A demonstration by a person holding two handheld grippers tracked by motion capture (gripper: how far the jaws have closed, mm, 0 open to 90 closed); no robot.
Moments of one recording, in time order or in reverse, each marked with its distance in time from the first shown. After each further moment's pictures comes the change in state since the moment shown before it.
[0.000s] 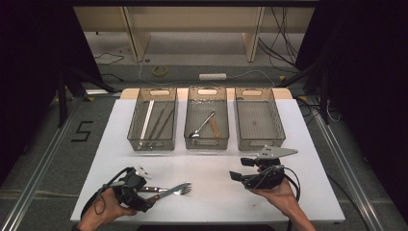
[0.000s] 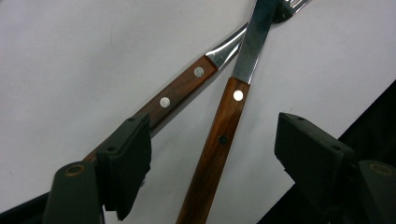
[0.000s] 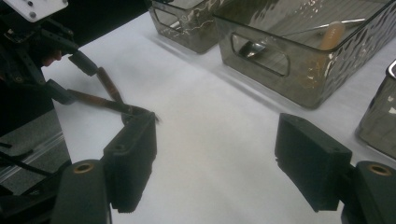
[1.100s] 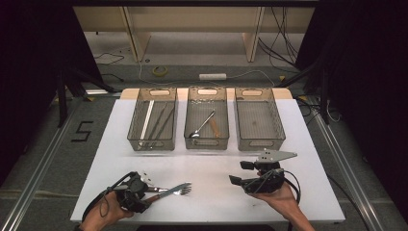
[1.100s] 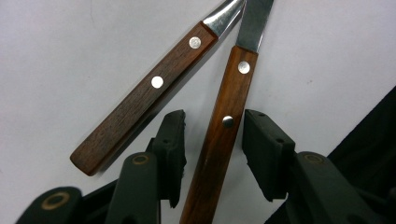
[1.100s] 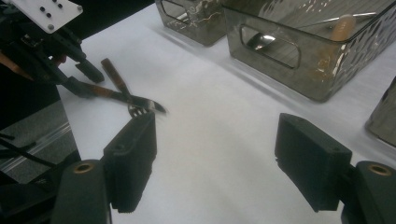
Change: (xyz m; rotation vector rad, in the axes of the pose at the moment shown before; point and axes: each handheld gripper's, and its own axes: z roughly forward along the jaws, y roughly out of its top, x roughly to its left) left arm -0.004 -0.004 0.013 0.076 0.034 0.080; right arm 0.007 -0.004 -0.002 0.018 0.010 -0.016
